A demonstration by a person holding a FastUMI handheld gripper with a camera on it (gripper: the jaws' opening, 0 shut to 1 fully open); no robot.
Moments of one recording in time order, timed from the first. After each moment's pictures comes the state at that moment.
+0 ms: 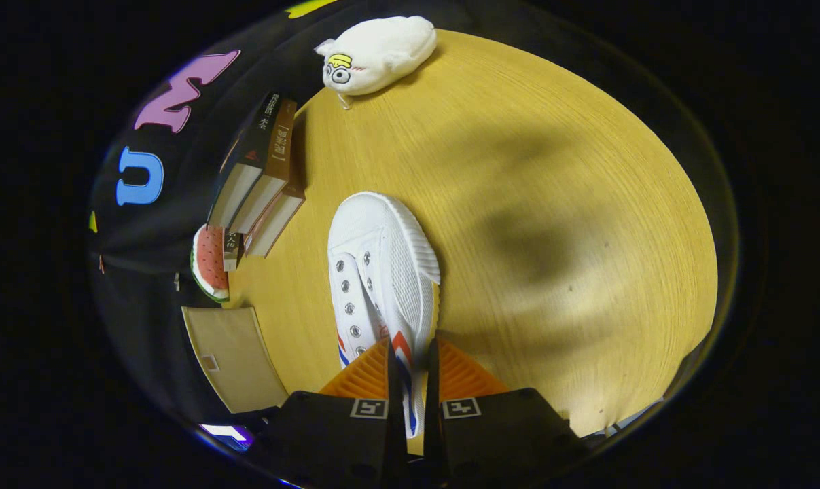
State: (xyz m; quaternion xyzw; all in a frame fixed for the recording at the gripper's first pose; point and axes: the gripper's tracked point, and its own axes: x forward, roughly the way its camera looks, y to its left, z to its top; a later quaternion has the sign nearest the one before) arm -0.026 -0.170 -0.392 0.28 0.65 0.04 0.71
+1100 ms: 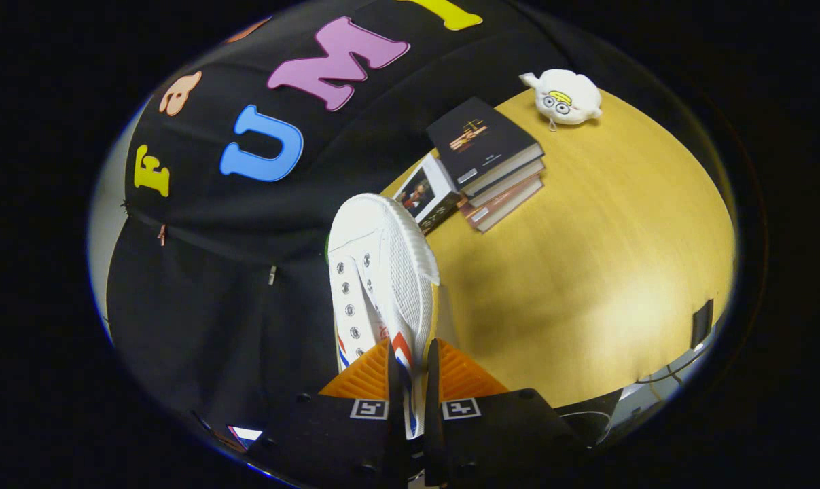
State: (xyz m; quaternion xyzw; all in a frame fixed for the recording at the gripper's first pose) arm -0.039 0.135 -0.155 0.35 0.54 0.15 0.75
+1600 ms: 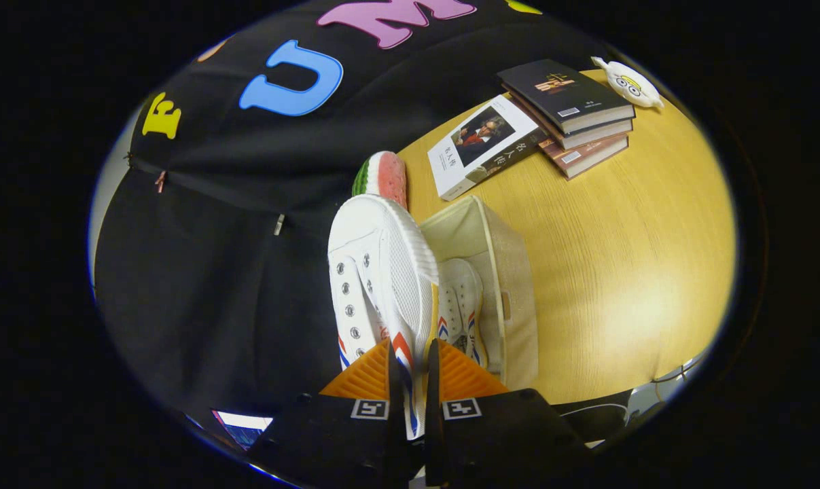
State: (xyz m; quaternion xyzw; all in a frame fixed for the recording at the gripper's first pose) arm -0.088 0.276 -0.199 0.28 0.59 0.19 0.73
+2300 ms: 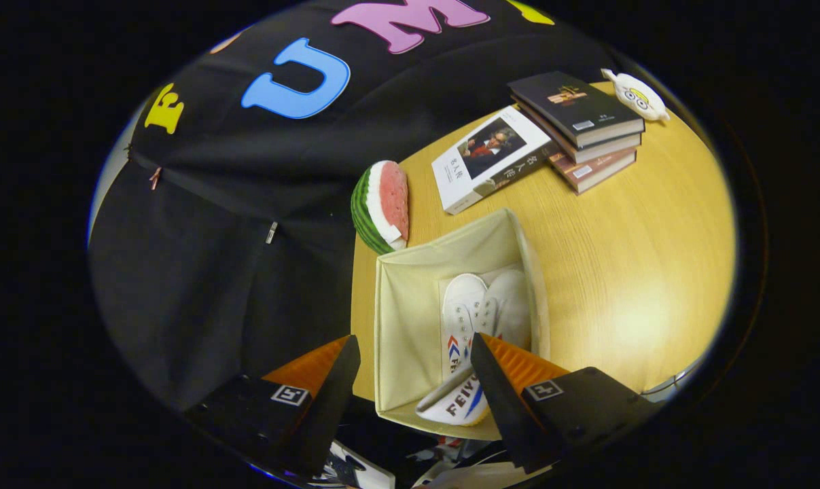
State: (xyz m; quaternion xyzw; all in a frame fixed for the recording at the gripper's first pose) arm -0.053 0.286 -0.181 0.26 0.54 0.18 0.78
